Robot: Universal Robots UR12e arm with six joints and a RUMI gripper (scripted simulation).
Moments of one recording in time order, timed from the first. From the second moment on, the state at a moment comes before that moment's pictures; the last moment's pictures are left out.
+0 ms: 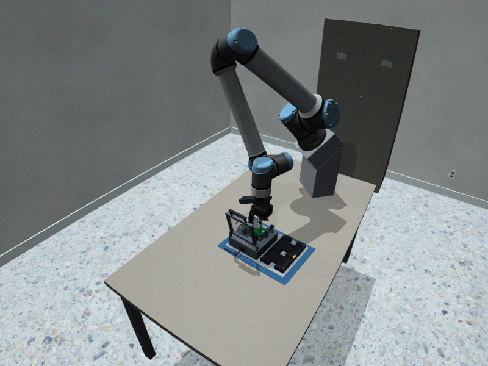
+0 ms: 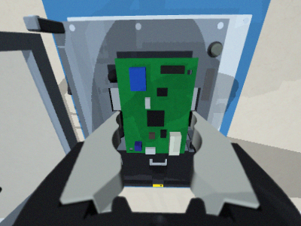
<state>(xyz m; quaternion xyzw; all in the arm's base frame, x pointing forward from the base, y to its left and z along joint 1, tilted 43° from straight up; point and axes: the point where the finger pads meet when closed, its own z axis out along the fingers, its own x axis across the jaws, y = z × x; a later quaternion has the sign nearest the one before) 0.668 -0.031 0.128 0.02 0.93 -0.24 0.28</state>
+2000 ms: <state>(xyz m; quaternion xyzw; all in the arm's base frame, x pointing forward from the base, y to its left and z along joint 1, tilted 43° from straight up) 0.674 -0.037 0.119 0.02 0.93 -0.24 0.28</state>
